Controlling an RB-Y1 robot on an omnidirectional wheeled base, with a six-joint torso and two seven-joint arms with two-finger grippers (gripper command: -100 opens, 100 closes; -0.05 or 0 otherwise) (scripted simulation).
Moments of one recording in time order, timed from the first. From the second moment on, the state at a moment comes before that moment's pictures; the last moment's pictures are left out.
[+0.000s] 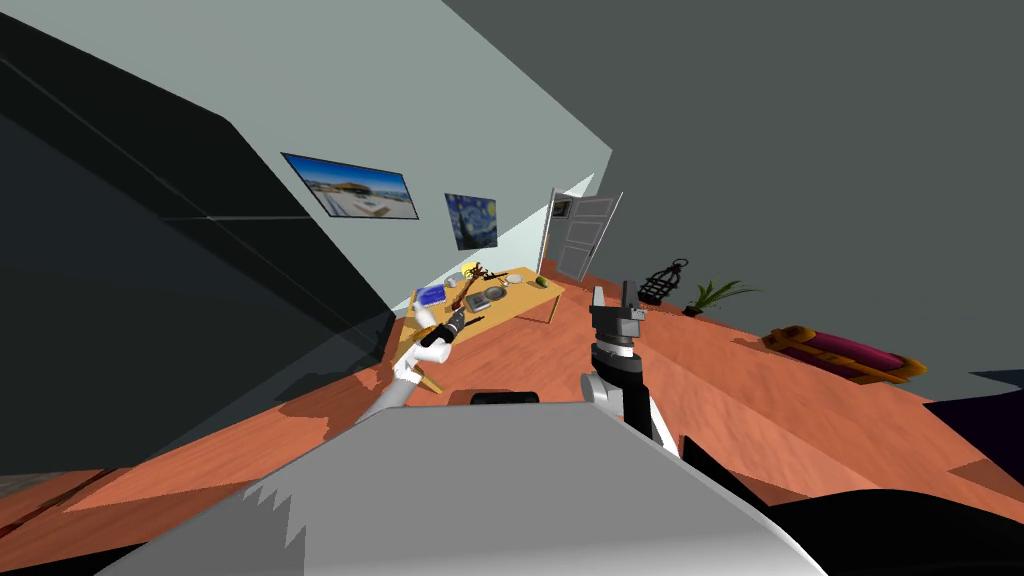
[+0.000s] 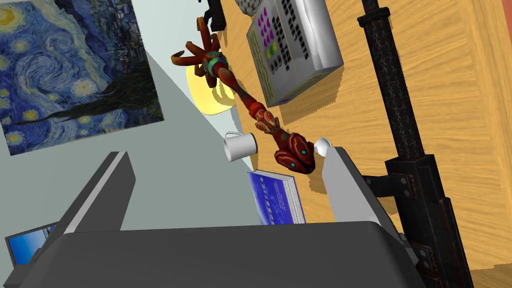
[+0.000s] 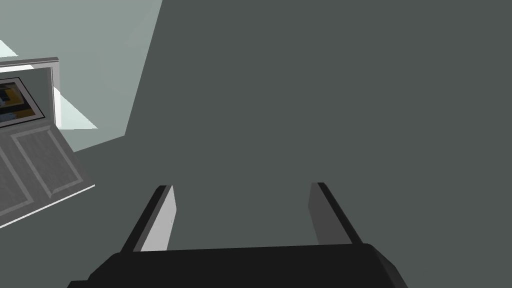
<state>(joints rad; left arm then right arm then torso) -0.04 0.33 -0.13 -1.50 0.23 0.26 0.03 0.52 -0.02 -0.06 -2.32 0.01 -0.60 -0.13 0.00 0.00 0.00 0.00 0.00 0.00</state>
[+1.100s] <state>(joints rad) -0.19 0.38 -0.07 -1.21 0.25 0.51 0.04 0.52 -0.02 -0.06 -2.32 0.01 -0.60 -0.13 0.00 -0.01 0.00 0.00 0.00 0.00</state>
